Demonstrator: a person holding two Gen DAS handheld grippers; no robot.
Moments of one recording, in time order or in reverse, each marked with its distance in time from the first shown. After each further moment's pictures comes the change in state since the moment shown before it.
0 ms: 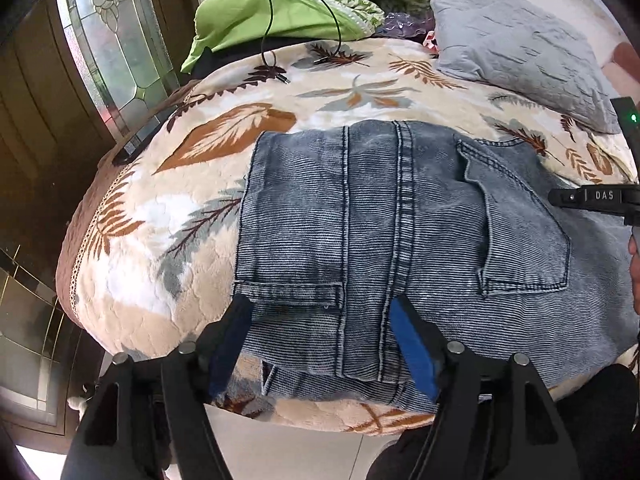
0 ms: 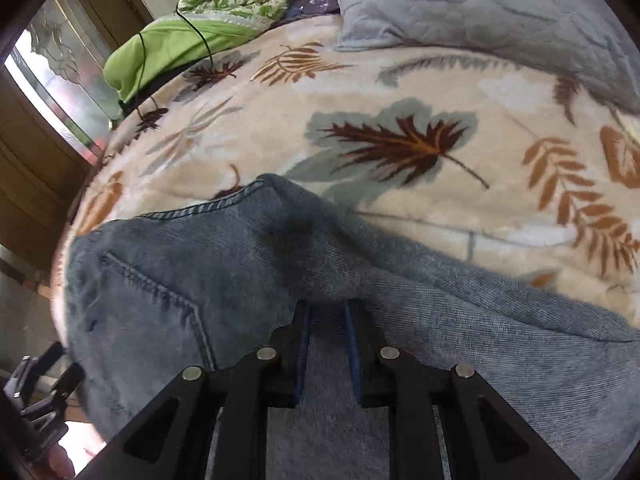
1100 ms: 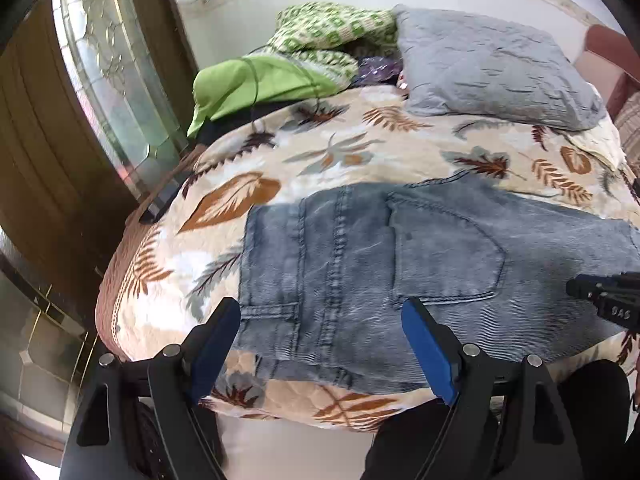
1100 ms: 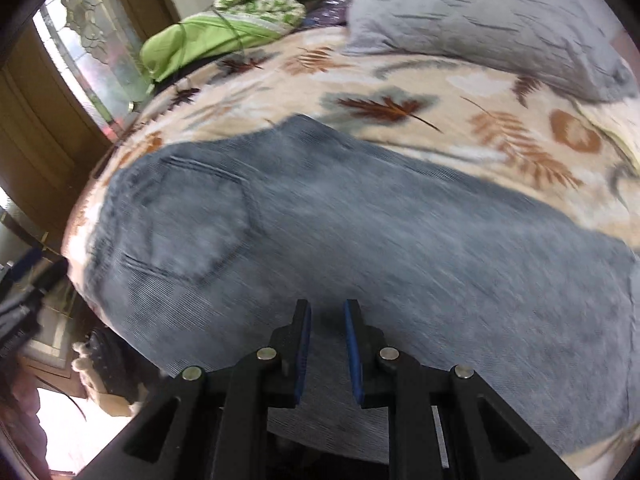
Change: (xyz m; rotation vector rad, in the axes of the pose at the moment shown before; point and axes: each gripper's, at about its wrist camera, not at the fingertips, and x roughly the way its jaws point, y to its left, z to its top) left arm -0.082 -0.046 -0.001 0.098 -0.172 0.059; right arm -0.074 -0.006 -0.101 -0.027 -0.029 -0.041
